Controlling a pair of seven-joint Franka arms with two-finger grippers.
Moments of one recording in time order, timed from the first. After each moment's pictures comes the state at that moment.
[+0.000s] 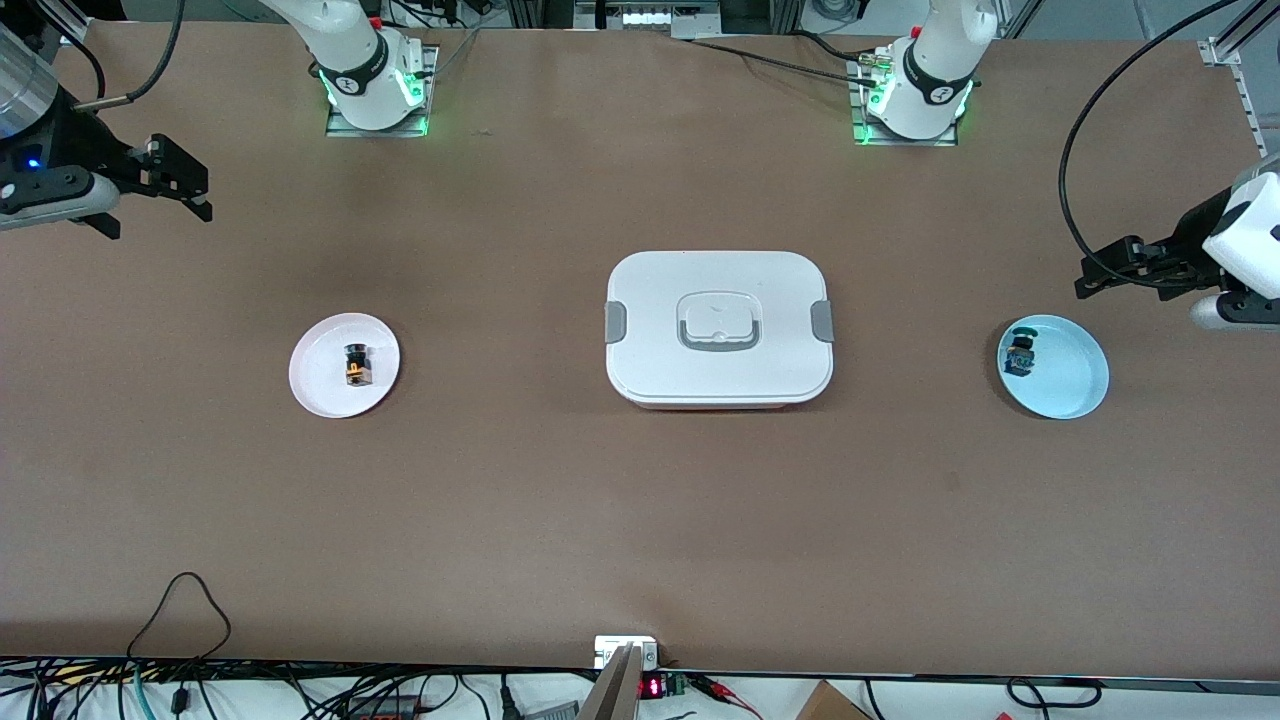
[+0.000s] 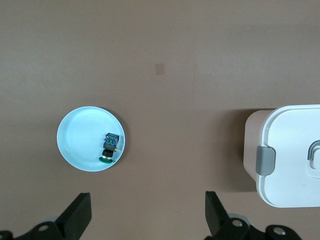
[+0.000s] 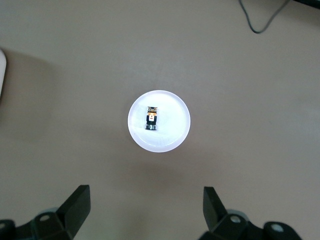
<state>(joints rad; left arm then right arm) 0.00 0.08 0.04 -1.60 -0.06 1.64 0.02 0.15 -0.10 -0.07 -1.73 -0.03 1.66 -0.25</state>
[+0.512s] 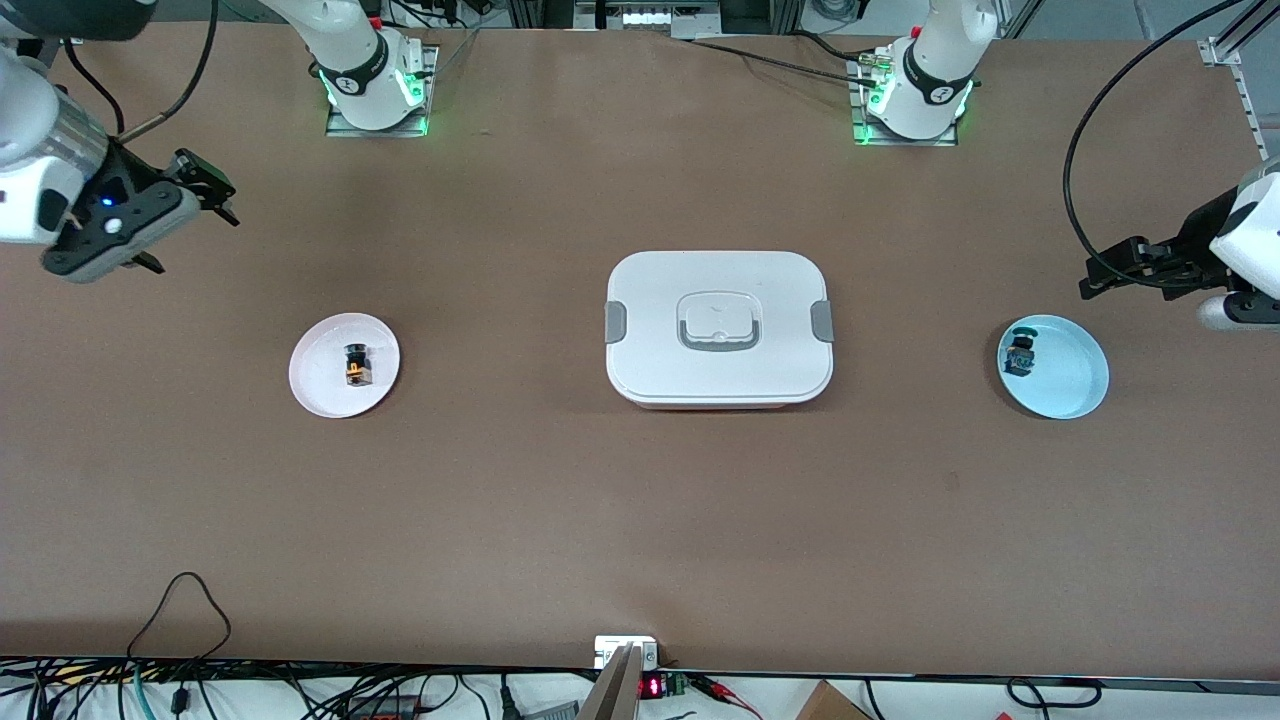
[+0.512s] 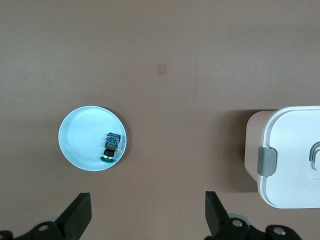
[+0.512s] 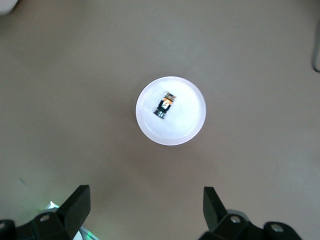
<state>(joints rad) 0.00 0.08 0.04 -1.60 -0.06 1.64 0.02 0.15 -0.04 -0.07 -1.78 -0.03 1.66 -0.72</state>
